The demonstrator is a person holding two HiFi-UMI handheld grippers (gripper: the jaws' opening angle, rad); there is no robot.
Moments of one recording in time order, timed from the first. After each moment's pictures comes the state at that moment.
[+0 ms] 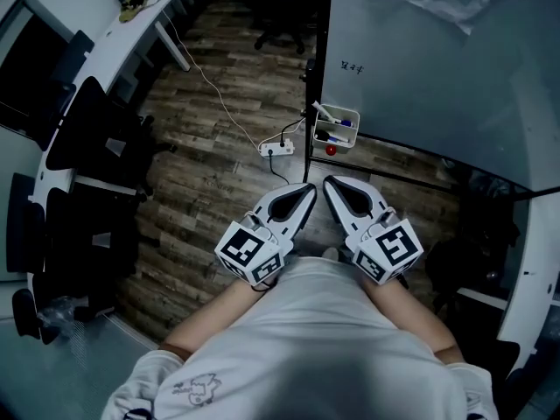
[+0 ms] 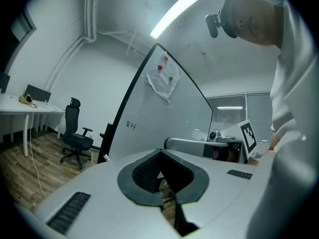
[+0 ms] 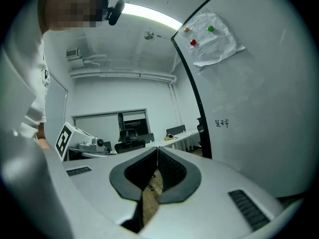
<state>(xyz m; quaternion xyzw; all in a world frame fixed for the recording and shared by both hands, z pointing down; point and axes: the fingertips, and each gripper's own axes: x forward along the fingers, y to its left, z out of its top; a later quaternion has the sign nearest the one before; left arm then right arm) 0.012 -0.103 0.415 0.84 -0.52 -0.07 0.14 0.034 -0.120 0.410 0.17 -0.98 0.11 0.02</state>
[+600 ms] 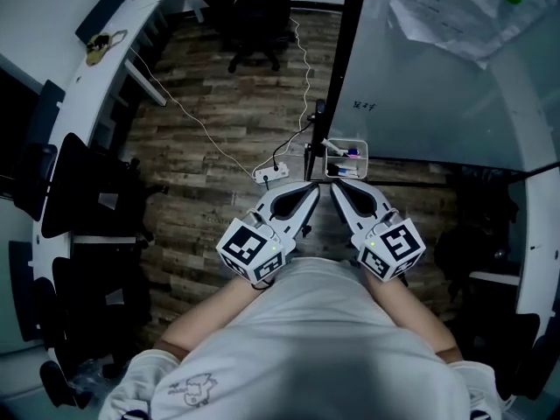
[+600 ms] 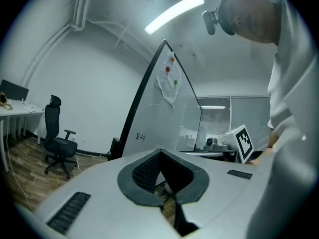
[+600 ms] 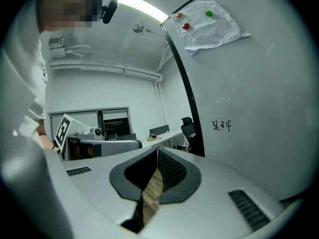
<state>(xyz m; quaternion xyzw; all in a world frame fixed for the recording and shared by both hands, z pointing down) -0.074 -0.185 0.395 0.89 -0.43 -0.05 0.13 -0.039 -0.200 0.416 0.27 -0.96 0.12 0.03</state>
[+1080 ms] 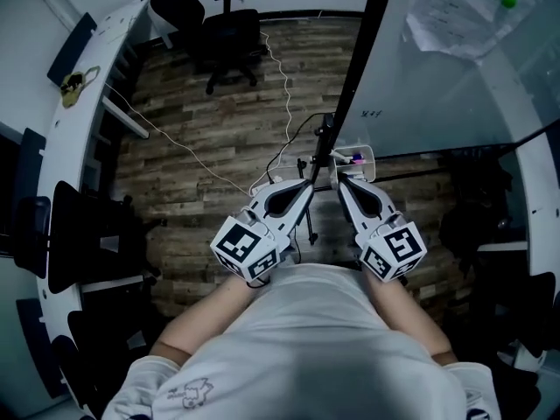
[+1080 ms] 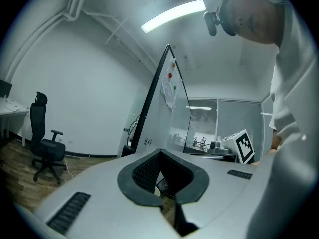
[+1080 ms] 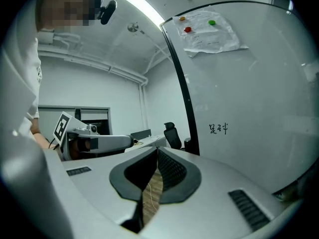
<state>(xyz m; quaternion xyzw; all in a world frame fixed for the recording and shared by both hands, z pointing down) -0.138 -0.207 0.383 0.93 -0.35 -0.05 0.12 -0.073 -0.215 0.413 0.40 -0.91 0.10 0.01</state>
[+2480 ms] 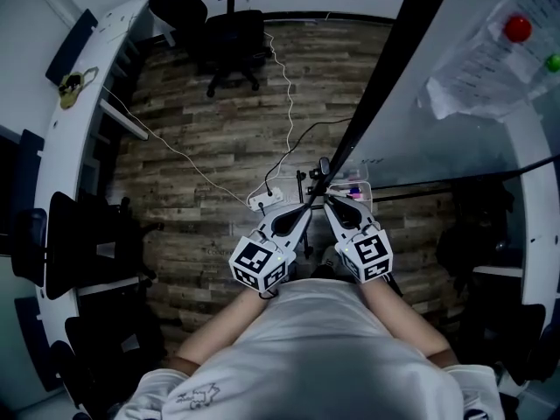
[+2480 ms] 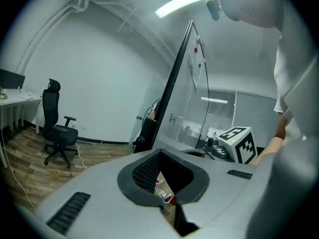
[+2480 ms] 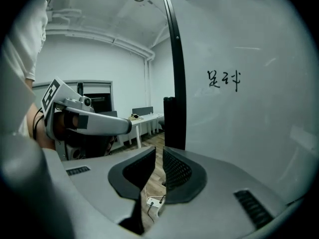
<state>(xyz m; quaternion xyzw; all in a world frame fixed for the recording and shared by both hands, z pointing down) -0.117 -0.287 0.474 0.90 -0.40 0.00 0.18 -0.074 -0.306 0.521 0.36 -0.91 0.09 0.16</state>
